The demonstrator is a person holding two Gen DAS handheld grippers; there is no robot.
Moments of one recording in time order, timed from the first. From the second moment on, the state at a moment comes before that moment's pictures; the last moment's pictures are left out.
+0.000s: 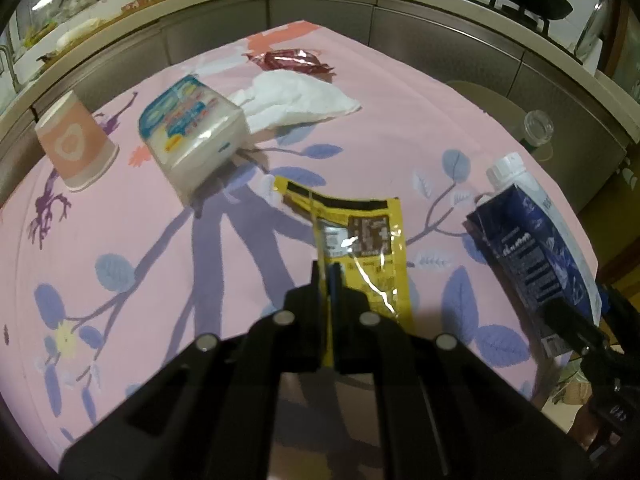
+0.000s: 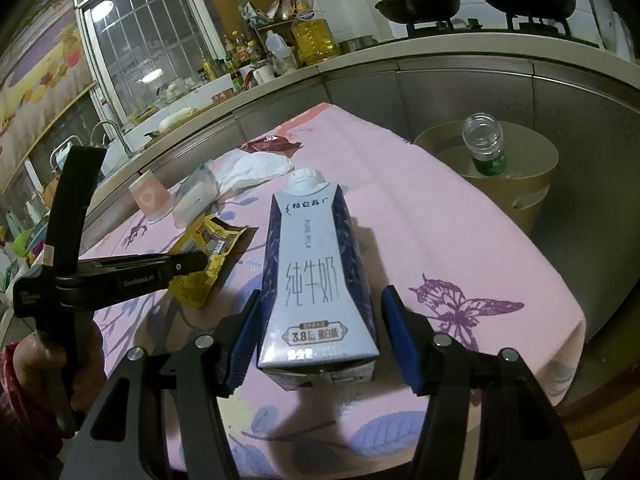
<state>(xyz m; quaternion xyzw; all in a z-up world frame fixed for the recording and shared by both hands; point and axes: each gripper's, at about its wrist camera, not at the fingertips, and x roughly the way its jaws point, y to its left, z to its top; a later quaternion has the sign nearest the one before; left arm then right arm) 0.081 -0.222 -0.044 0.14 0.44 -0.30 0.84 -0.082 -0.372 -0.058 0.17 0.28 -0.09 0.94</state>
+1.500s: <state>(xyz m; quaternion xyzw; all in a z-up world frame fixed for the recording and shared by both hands) 0.127 -0.398 0.028 0.11 0.42 -0.45 0.78 -0.086 -0.538 0.004 0.34 0.14 -0.12 0.92</state>
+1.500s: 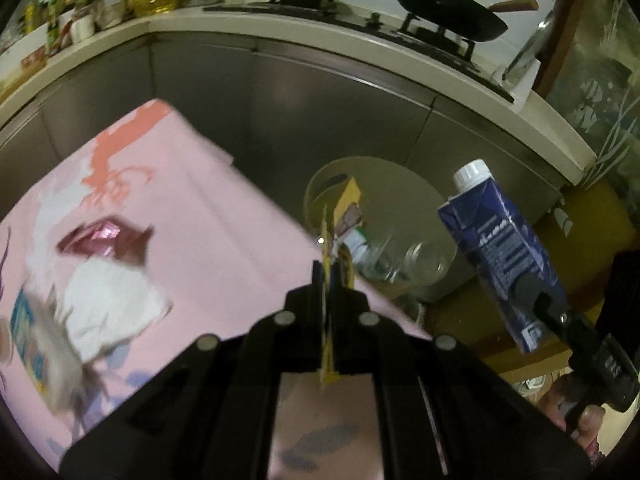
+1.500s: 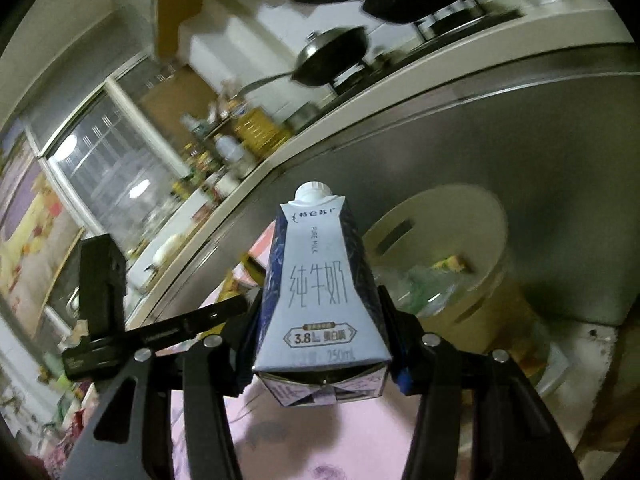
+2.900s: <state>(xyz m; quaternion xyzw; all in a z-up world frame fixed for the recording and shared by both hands) 0.076 -0.337 0.017 0.17 0.35 -0.35 0.85 -0.095 -0.476 -0.011 0.33 0.18 -0.15 0.92</state>
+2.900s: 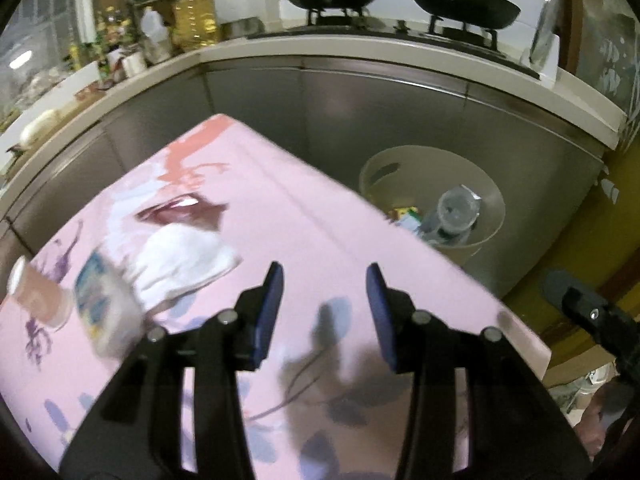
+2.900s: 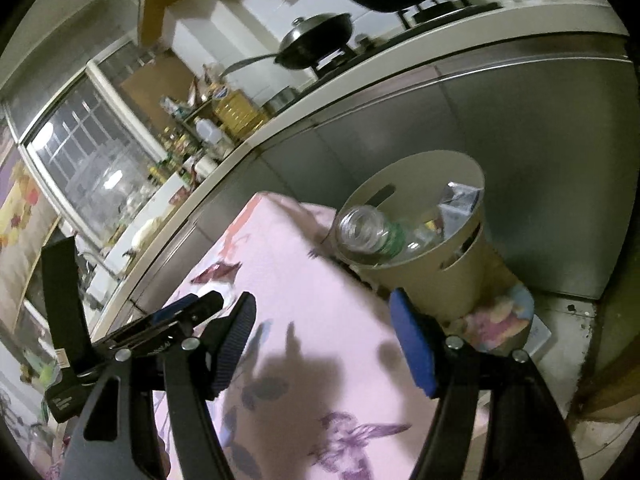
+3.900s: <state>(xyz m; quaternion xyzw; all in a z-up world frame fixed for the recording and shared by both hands) 0.117 -0.139 -0.001 0.10 0.37 -0.20 0.90 -0.003 -0.320 -0.009 0.21 0.29 -0.02 0.93</state>
